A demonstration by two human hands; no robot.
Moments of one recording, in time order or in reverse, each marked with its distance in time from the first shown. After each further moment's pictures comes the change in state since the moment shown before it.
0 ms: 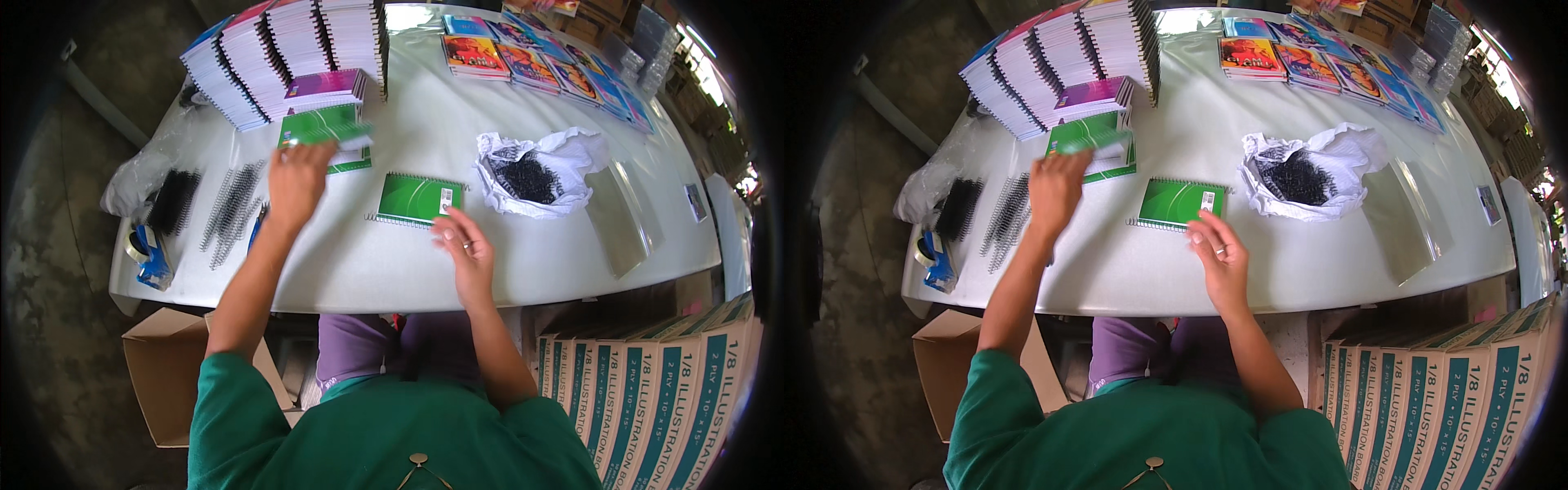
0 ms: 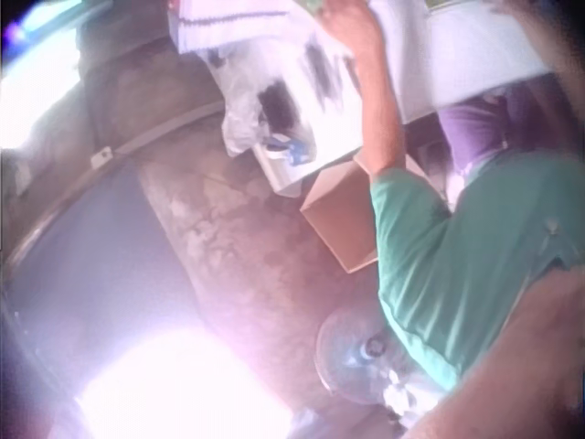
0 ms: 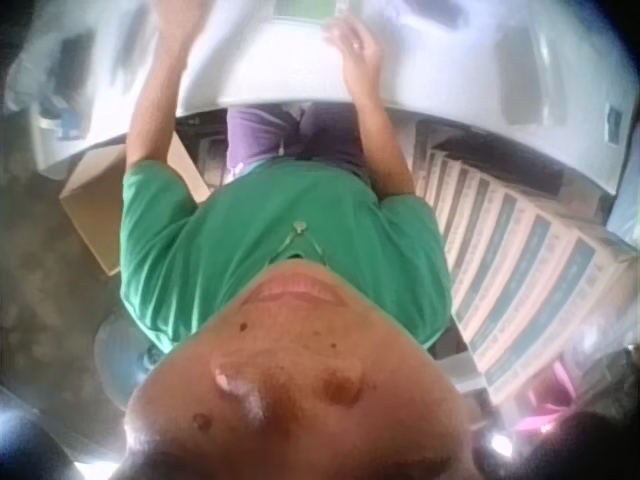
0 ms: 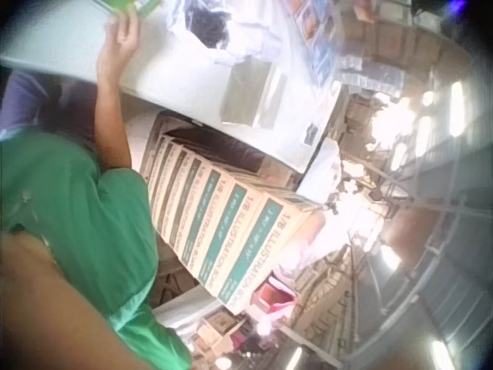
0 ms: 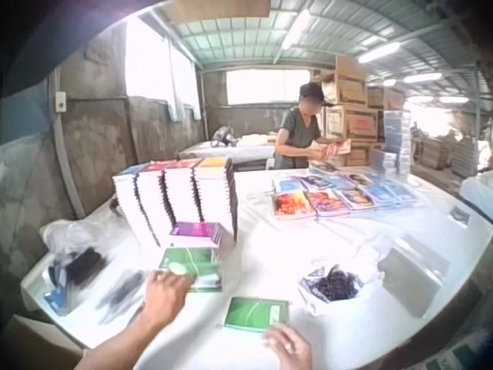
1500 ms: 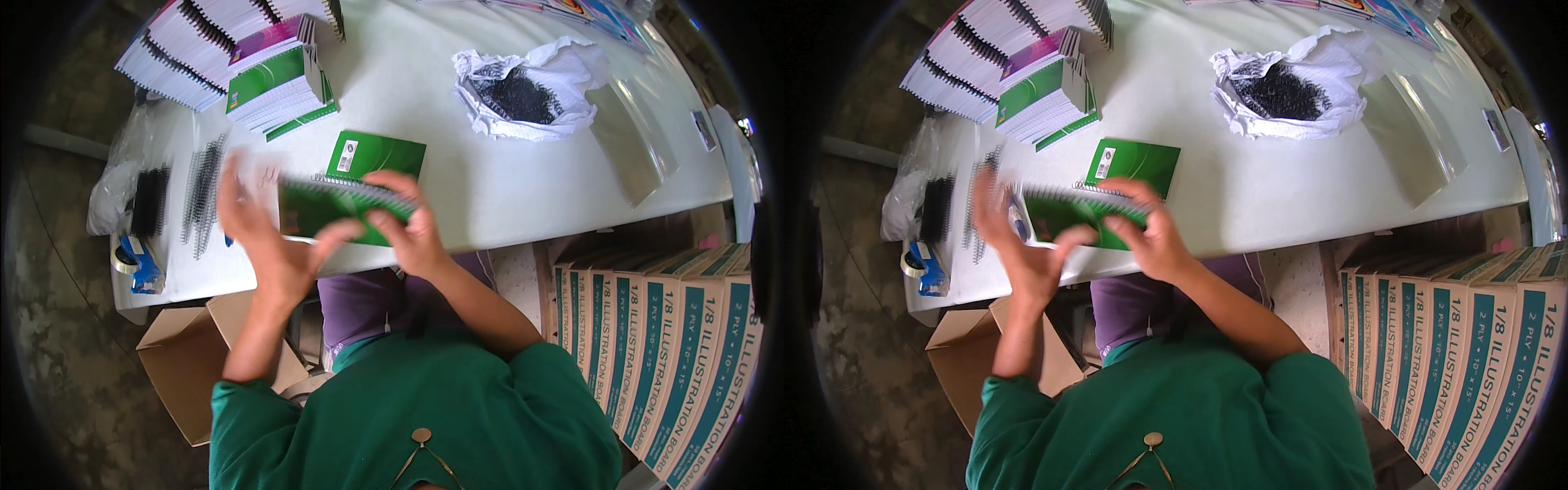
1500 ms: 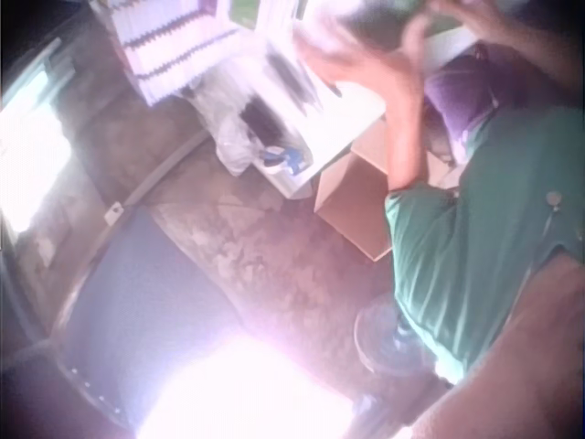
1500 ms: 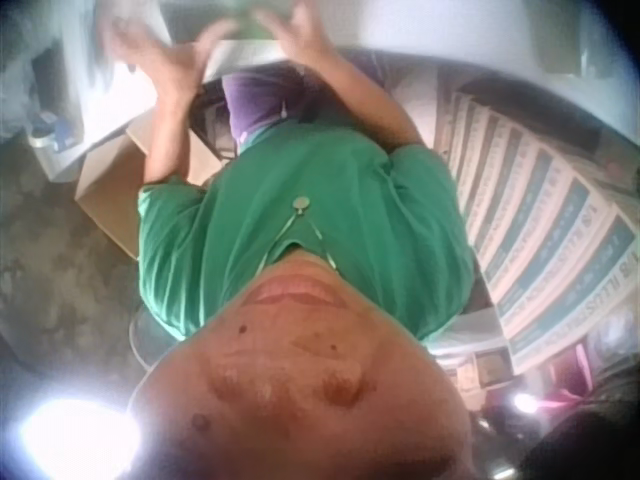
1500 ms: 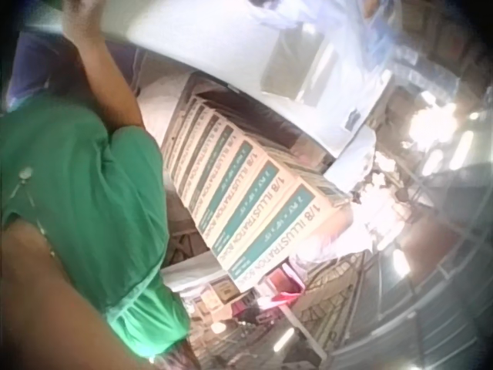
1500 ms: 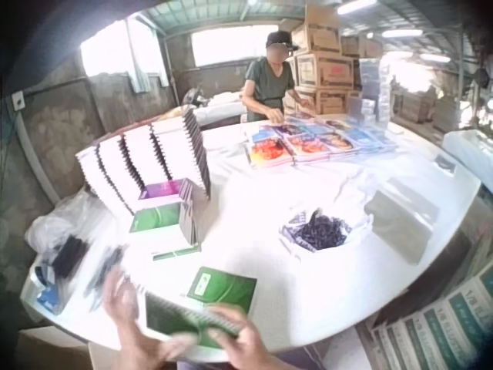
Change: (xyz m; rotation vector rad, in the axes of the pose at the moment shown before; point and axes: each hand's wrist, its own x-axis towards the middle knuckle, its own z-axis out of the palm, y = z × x) left_hand -0.059 0.085 -0.084 -0.593 0.043 -0.176; right_hand -0.017 0.028 0.042 -0.239 -0.255 -0.401
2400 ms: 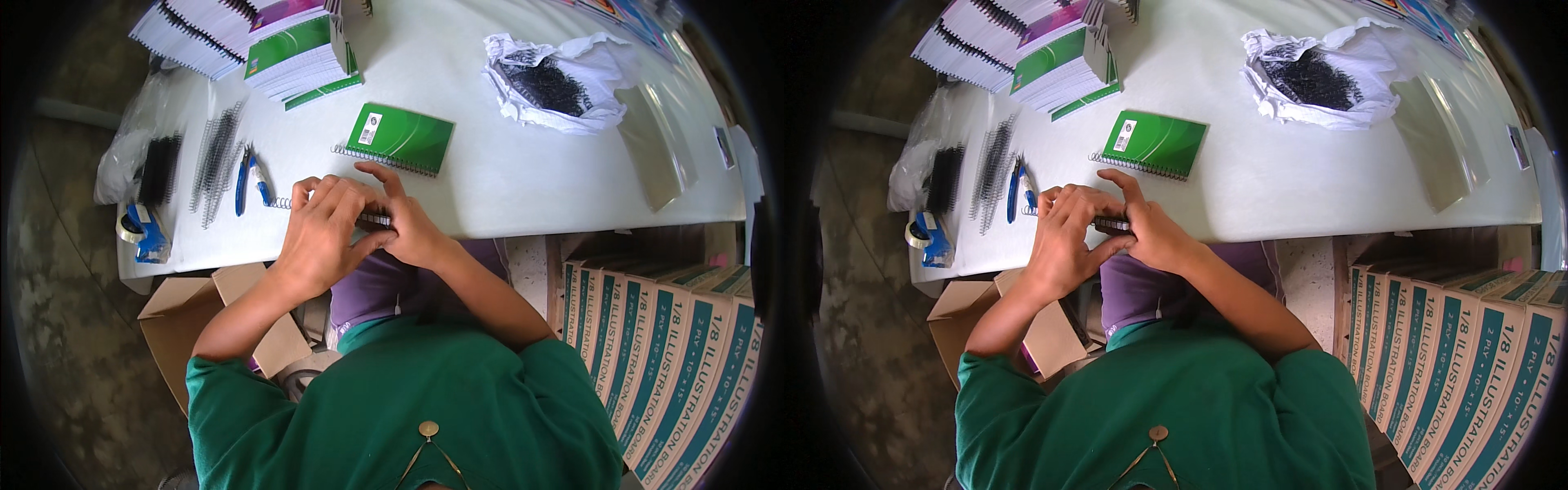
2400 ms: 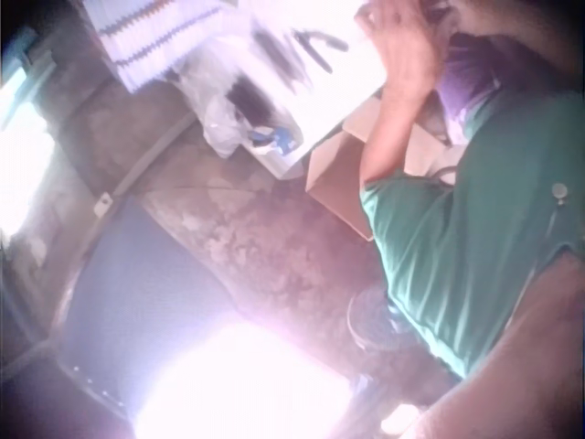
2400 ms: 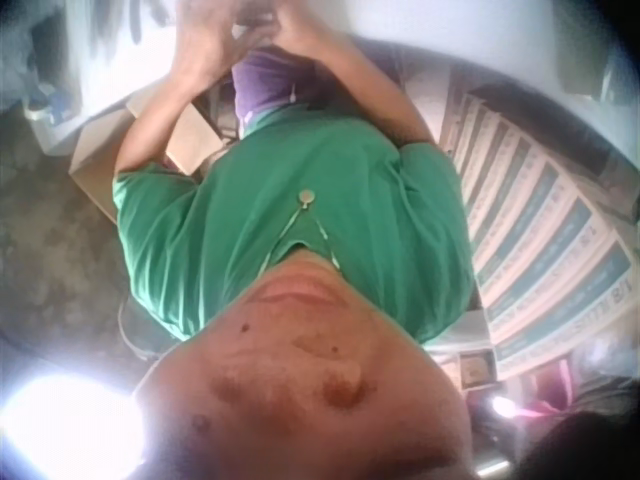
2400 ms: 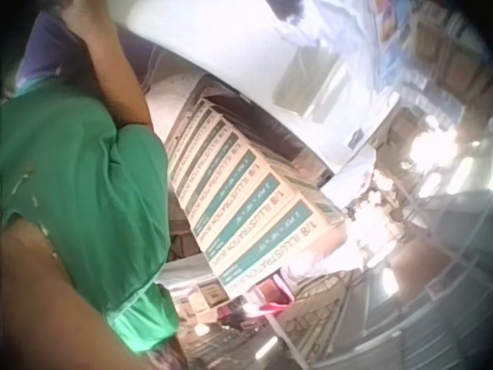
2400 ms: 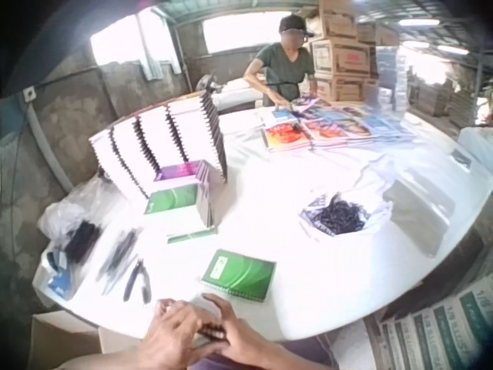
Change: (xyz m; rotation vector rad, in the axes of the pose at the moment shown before) left_hand -0.013 -0.005 -0.007 -0.032 -0.476 0.125; right_hand -0.014 0.011 0.020 0.062 -0.294 0.258
